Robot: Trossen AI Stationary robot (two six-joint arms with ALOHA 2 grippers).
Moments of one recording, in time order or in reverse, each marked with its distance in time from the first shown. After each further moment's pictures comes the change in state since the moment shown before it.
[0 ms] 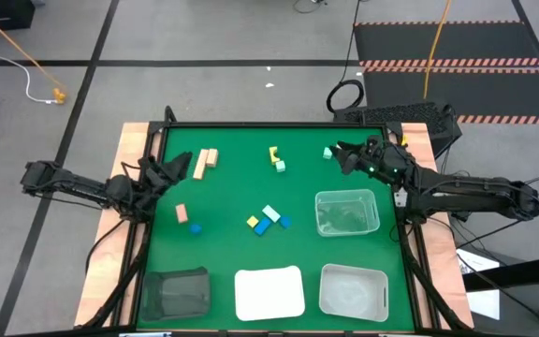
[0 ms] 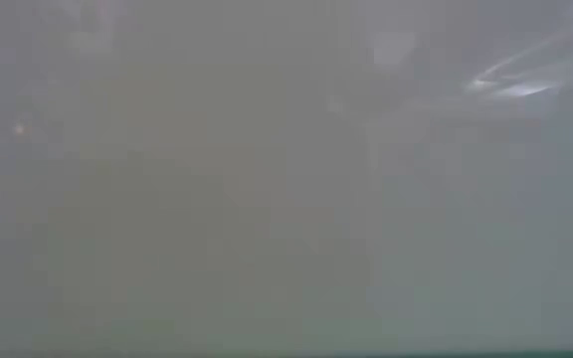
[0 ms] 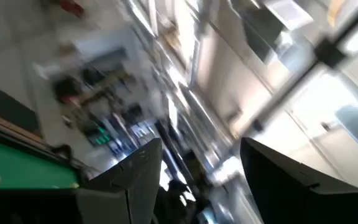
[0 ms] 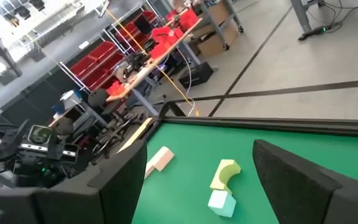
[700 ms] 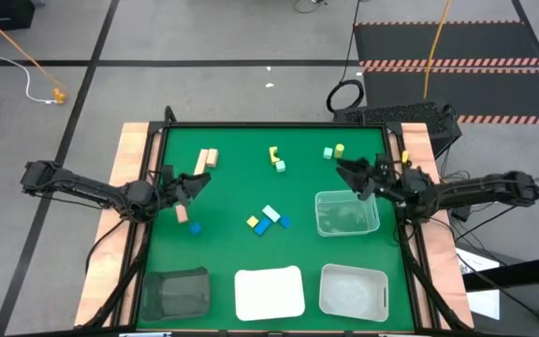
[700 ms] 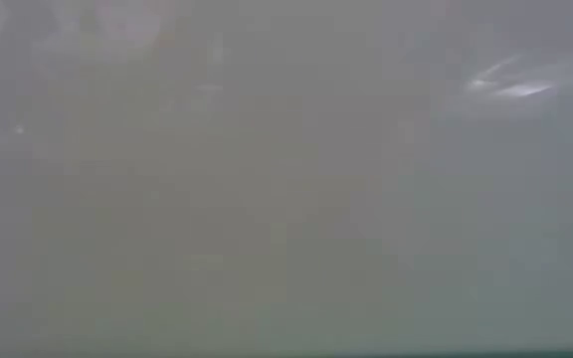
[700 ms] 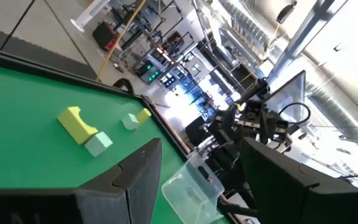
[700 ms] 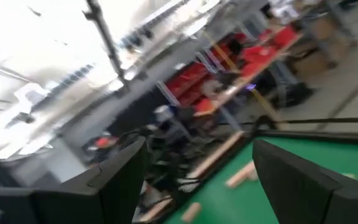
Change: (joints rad) left arm -0.001 0.000 -0.001 -0.441 0.190 -0.001; right arm 0.248 -0.056 -0.181 0.437 0.001 -0.083
